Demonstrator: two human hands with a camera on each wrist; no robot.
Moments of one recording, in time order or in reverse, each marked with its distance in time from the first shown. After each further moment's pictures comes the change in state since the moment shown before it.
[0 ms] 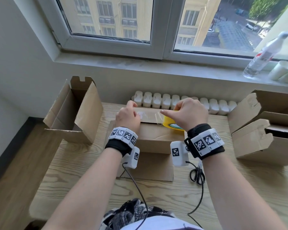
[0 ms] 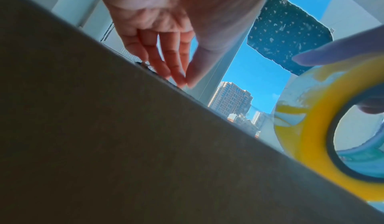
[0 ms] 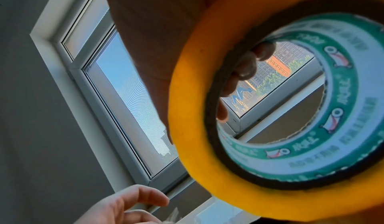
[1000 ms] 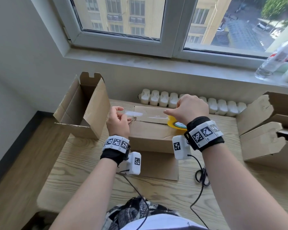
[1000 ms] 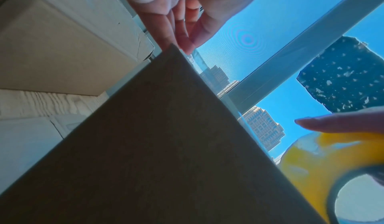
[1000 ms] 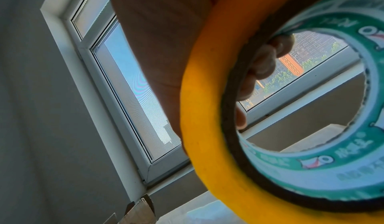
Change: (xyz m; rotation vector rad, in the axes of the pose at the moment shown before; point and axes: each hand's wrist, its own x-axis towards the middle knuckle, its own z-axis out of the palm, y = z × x) left_hand -0.027 -0.044 -0.012 -0.599 0.315 -0.297; right_hand 0.022 -0.020 0.018 -0.202 -0.121 0.001
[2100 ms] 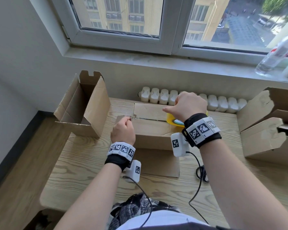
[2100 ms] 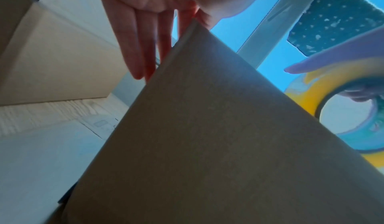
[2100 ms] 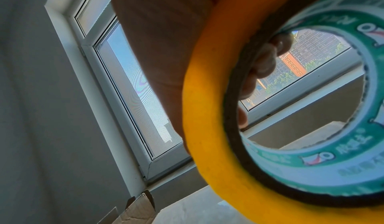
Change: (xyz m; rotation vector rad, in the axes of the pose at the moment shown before) left_hand -0.028 -0.010 -0.002 0.493 -0.112 0.035; right_hand -0.005 -0.007 -0.002 -0.037 0.021 -0.002
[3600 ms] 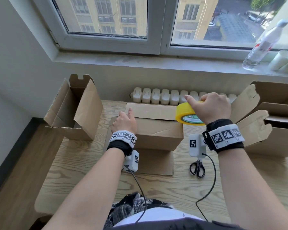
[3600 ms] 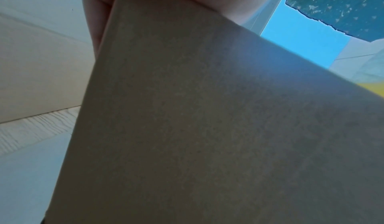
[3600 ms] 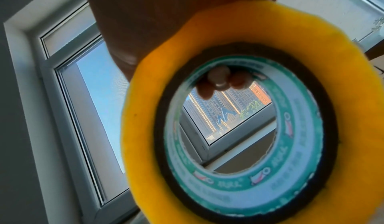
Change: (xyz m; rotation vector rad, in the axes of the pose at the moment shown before) left_hand 0.016 0.044 0.026 0.373 -0.243 -0.073; right_hand -0.023 0.092 -0.013 0.235 0.223 0.183
